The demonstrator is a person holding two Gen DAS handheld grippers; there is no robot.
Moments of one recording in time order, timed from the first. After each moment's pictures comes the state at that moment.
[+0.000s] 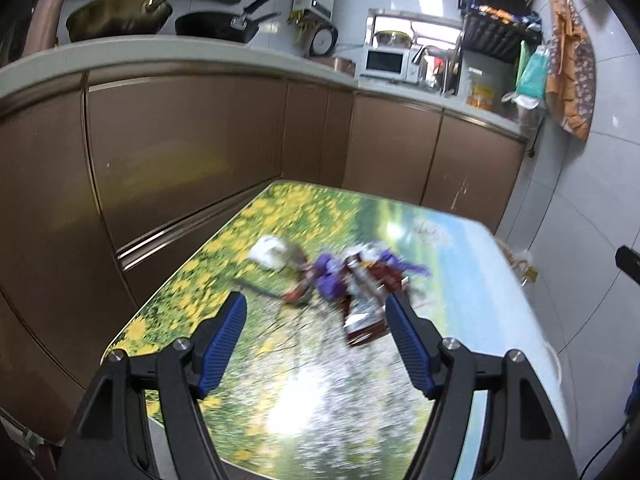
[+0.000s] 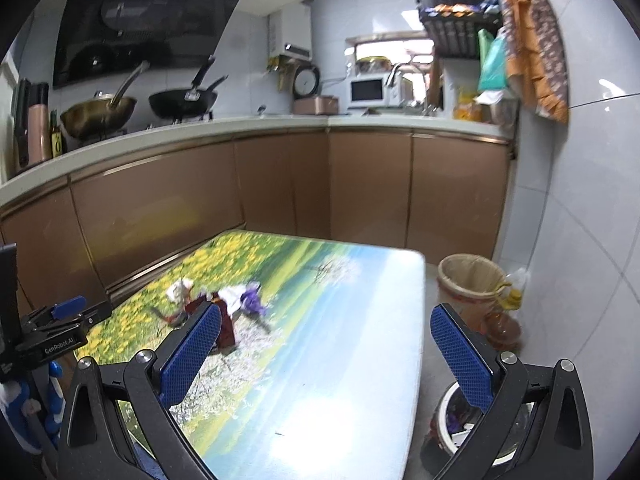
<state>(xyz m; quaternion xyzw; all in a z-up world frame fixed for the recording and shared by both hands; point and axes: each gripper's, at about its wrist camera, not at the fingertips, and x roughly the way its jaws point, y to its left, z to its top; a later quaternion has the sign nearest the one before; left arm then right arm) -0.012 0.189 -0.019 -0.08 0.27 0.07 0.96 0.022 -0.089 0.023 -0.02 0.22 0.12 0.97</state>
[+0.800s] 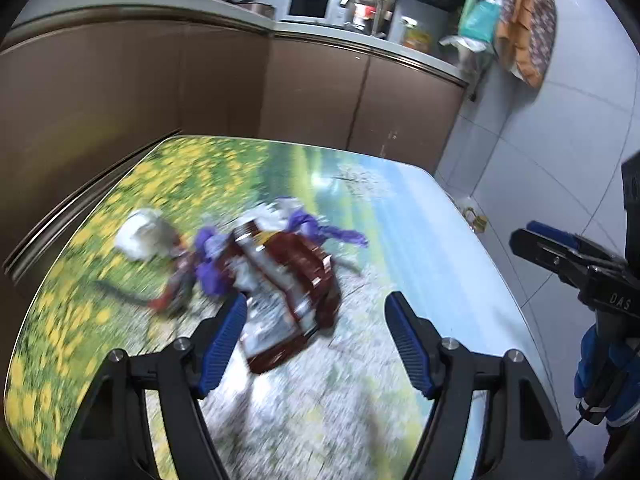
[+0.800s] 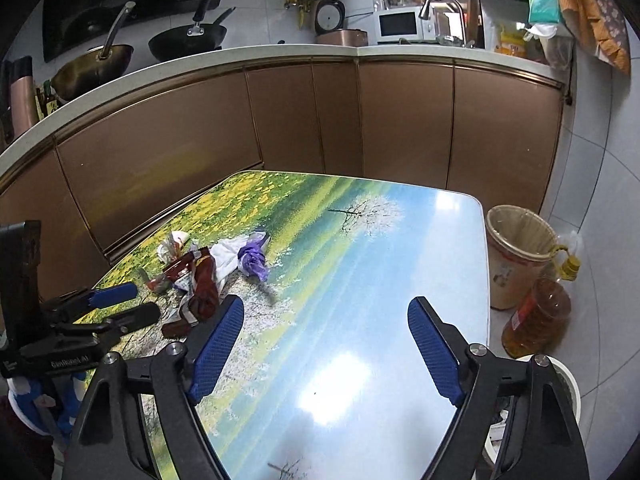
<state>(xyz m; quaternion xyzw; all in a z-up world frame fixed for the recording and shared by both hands) 0.093 0.133 -0.064 -0.06 0.34 -0.09 0.93 0.127 -0.064 -0.048 -0.02 0.33 0.17 0.93</state>
